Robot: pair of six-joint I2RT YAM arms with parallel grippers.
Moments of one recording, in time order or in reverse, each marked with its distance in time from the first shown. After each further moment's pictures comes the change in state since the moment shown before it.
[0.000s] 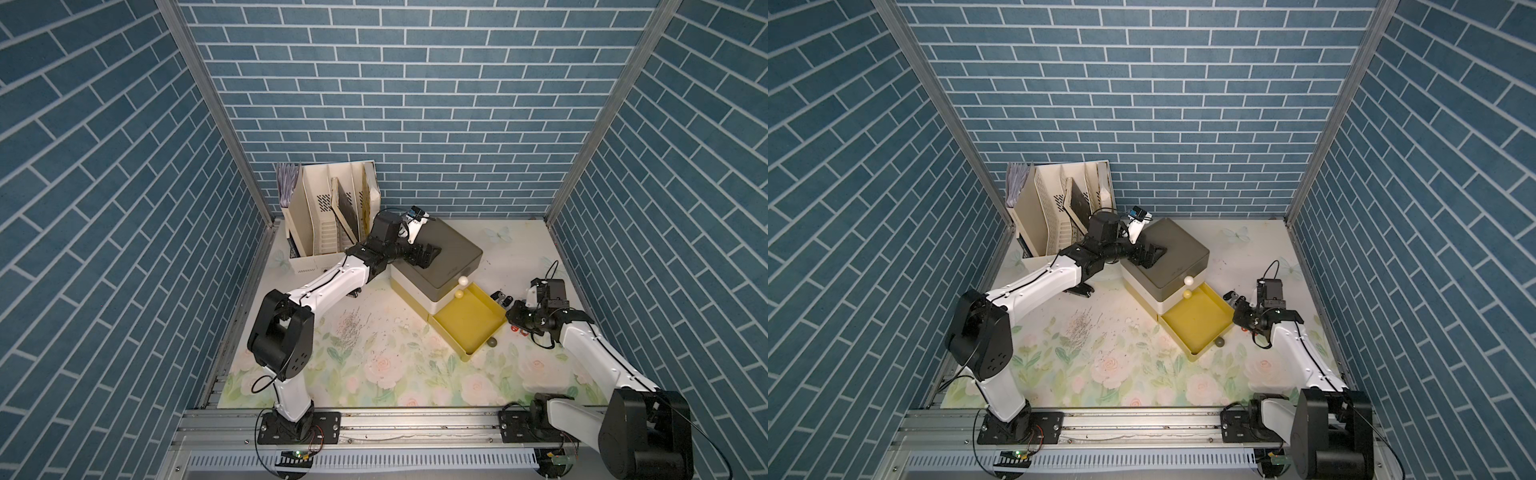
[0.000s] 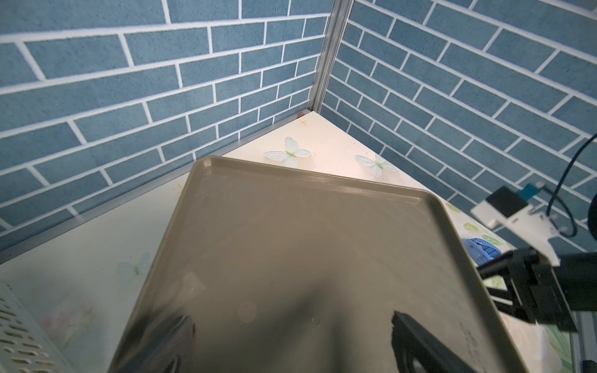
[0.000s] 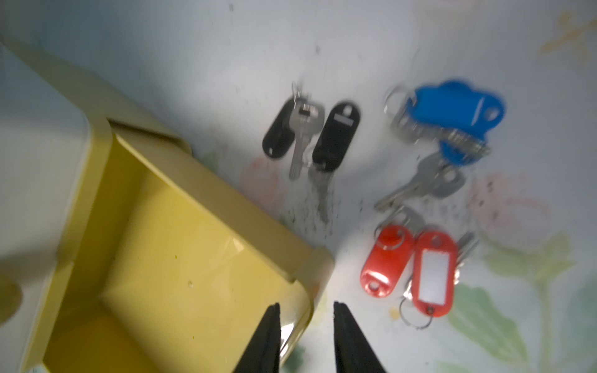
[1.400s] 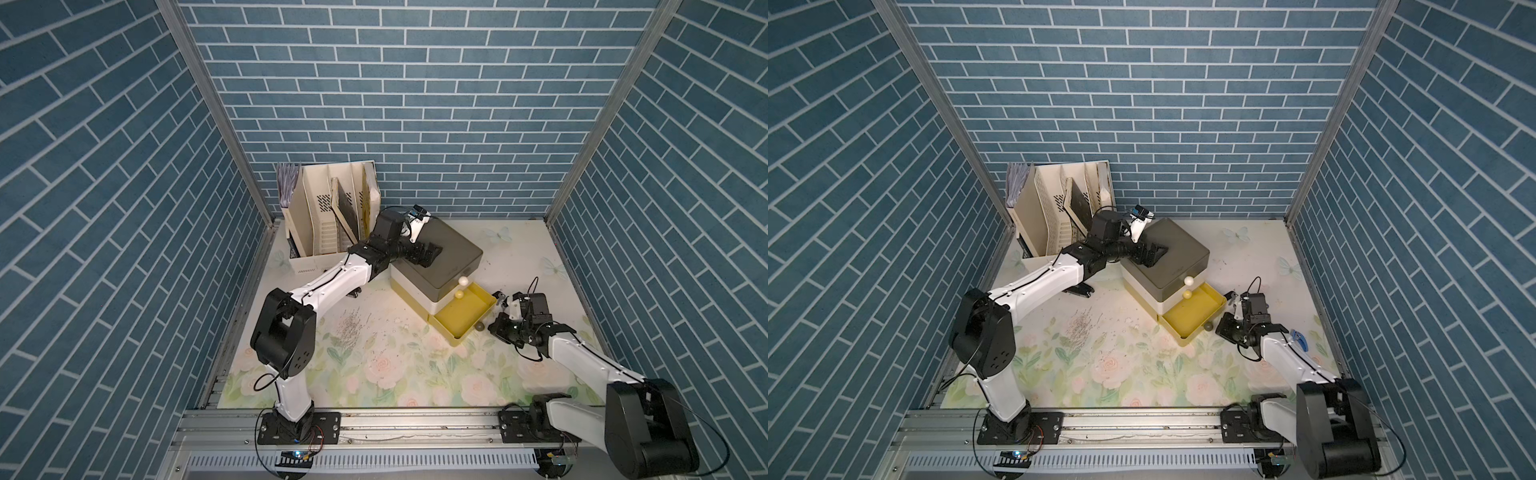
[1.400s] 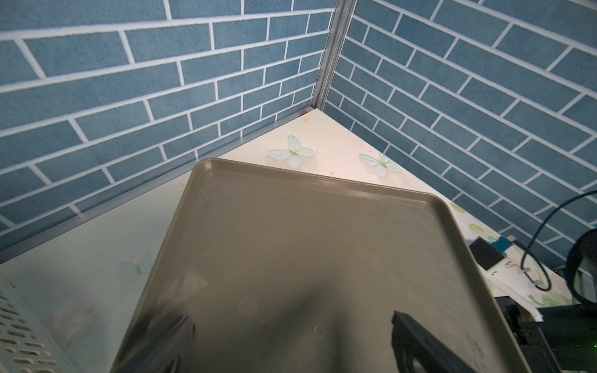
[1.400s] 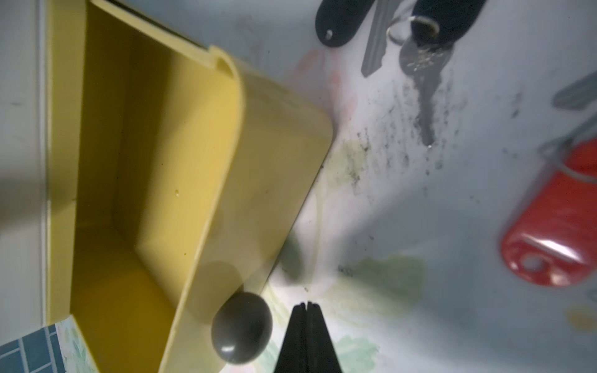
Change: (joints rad) left arm -0.008 0.018 0.037 -0.033 -0.019 0.000; right arm 0.098 0.076 -0.148 0.285 -0.148 0.152
